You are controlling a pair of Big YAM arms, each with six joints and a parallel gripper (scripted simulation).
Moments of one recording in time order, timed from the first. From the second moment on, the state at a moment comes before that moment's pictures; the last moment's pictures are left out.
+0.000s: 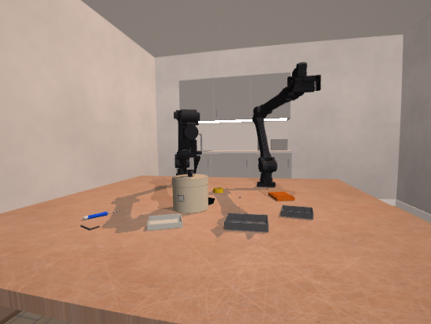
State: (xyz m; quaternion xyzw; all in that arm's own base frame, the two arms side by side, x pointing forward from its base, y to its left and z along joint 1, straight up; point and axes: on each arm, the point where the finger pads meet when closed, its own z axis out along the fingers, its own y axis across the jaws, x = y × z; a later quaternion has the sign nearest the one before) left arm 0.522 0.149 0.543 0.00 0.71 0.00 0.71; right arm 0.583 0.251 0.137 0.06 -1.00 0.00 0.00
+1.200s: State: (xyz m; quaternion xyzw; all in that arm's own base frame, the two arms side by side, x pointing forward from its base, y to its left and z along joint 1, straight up) left arm 0.522 0.149 0.543 0.00 0.71 0.00 0.71; right arm 0.583 0.251 0.137 0.47 -0.88 0.00 0.00
